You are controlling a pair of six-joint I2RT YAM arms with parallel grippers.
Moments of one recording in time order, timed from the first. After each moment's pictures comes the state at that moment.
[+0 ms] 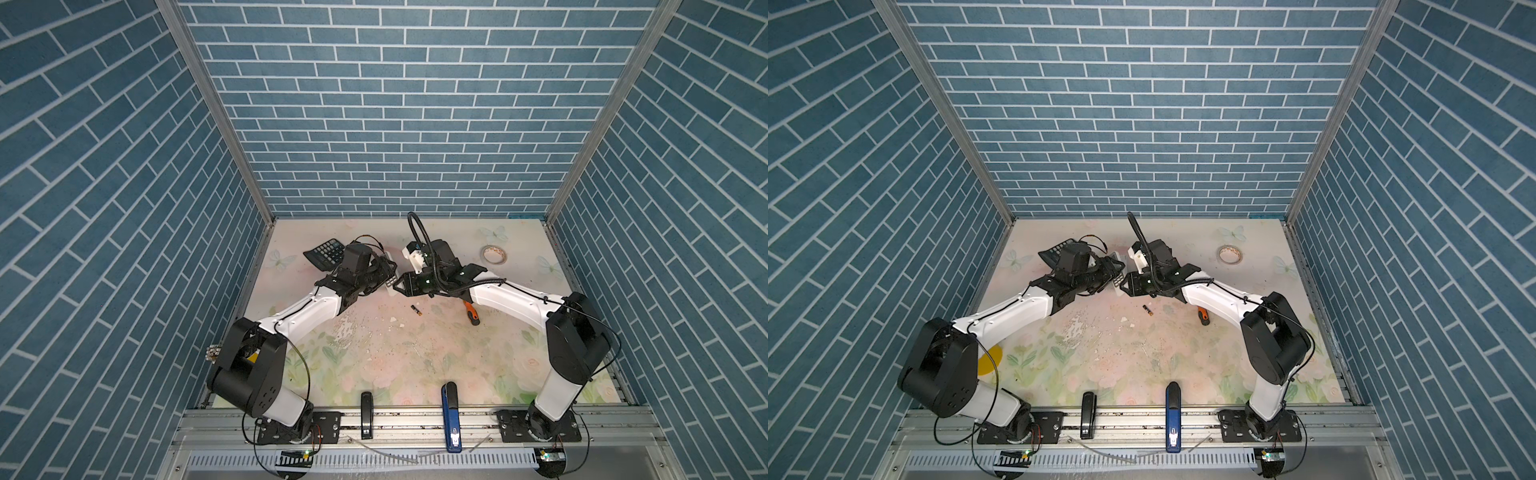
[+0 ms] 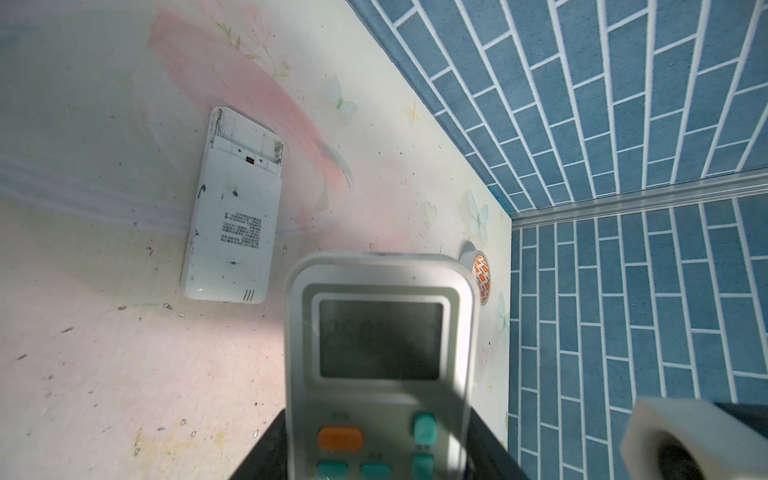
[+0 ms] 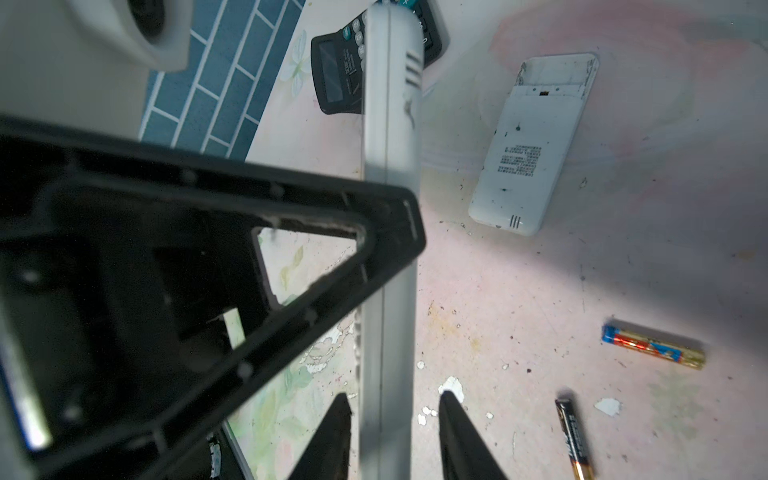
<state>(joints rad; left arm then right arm) -0.47 1.51 0.96 -0.04 0.19 -1.02 0.78 1.75 1.28 -0.26 -0.37 0.50</state>
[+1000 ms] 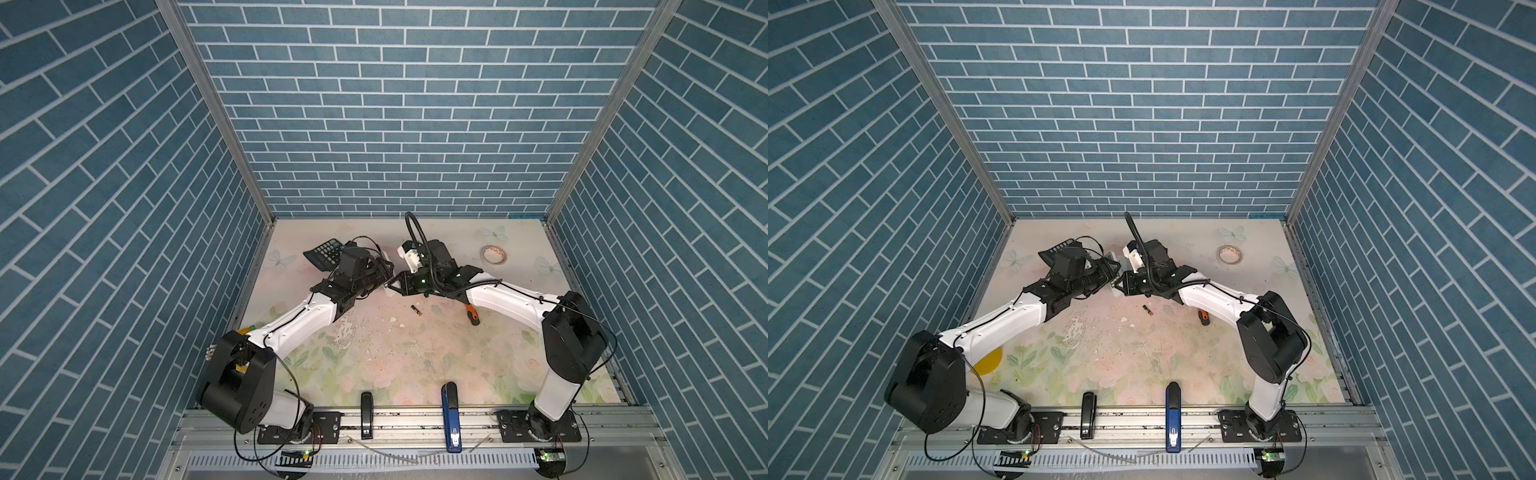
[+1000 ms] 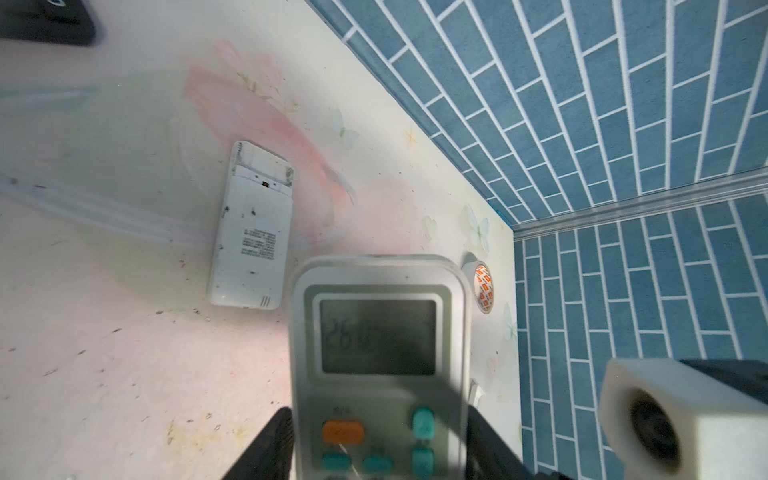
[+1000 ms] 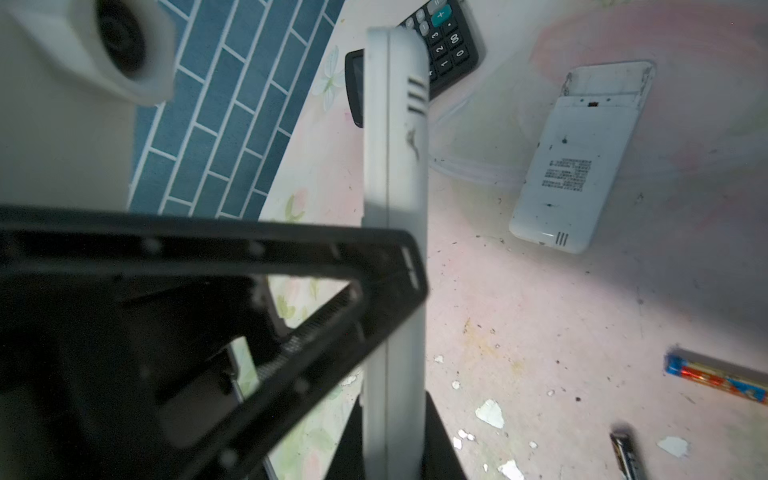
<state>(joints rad) -0.48 1.41 0.92 -0.09 0.08 -0.96 0.79 1.77 1.29 -0.21 -0.40 0.53</state>
